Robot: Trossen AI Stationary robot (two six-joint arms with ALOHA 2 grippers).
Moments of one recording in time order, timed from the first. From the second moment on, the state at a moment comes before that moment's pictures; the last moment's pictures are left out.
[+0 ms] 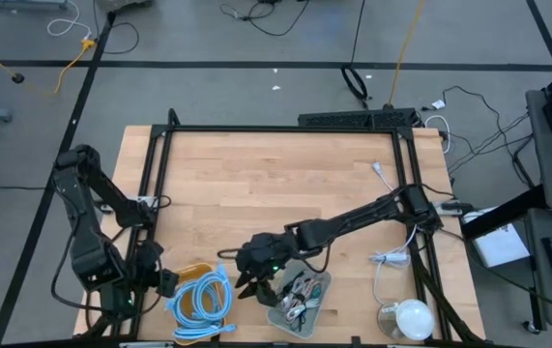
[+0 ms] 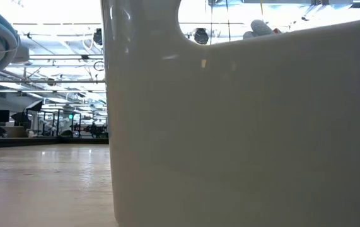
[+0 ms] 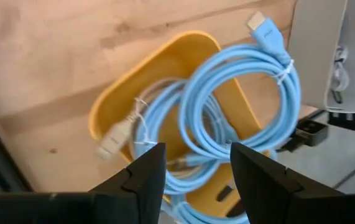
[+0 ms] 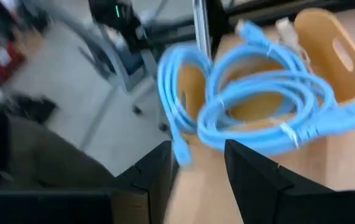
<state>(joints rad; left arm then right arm) -1.12 1.31 1.15 -1.14 -0.38 -2.38 0.29 2.09 1.73 -0.14 -0.37 0.38</state>
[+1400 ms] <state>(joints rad) -1.13 1.31 1.15 -1.29 -0.35 -2.13 0.34 2.08 1.73 -0.25 -0.21 0.70</state>
